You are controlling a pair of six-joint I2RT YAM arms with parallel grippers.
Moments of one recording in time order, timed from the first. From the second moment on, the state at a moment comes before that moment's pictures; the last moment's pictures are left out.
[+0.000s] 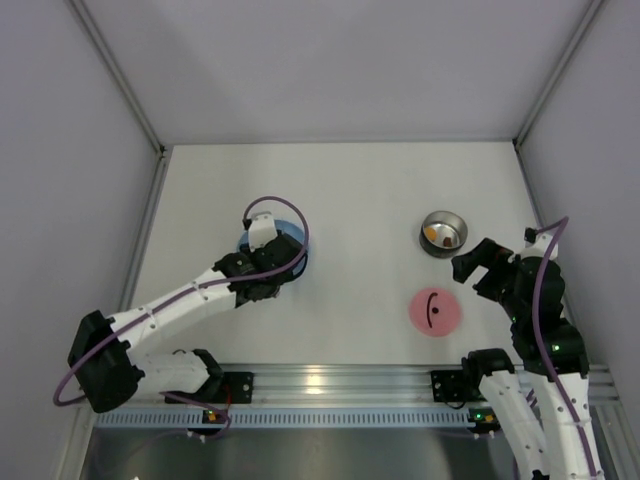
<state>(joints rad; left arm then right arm) -0.85 1.21 0.92 -0.73 -0.66 -0.89 0.09 0.41 0.77 -0.81 0.04 0.52</state>
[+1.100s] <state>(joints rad) -0.76 1.35 0.87 -0.54 -0.53 -0.80 0.09 0.42 0.76 -0.80 0.03 0.52</state>
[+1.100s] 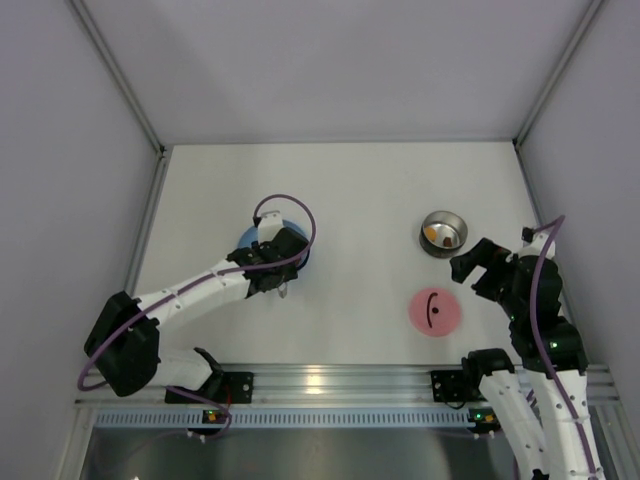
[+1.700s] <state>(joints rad) -0.76 1.35 0.89 -0.58 -0.48 -0.81 0.09 0.43 0.76 -0.80 0.02 0.52</state>
